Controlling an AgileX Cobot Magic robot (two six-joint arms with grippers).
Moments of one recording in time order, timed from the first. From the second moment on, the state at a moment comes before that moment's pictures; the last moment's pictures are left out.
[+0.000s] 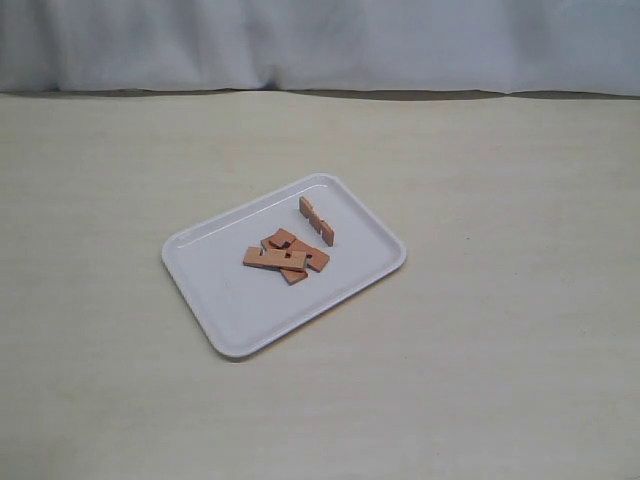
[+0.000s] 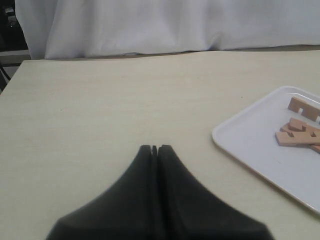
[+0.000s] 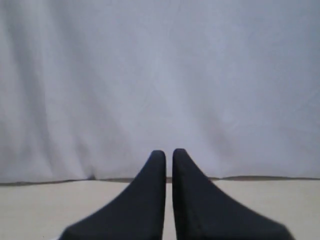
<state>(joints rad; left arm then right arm) -0.12 0.00 0.00 0.02 0.36 -0.01 -0.20 0.07 -0.35 -0.04 0.28 0.12</state>
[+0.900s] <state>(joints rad) -0.12 0.00 0.00 0.02 0.36 -0.01 -0.20 0.00 -0.04 -0.01 0.06 0.12</state>
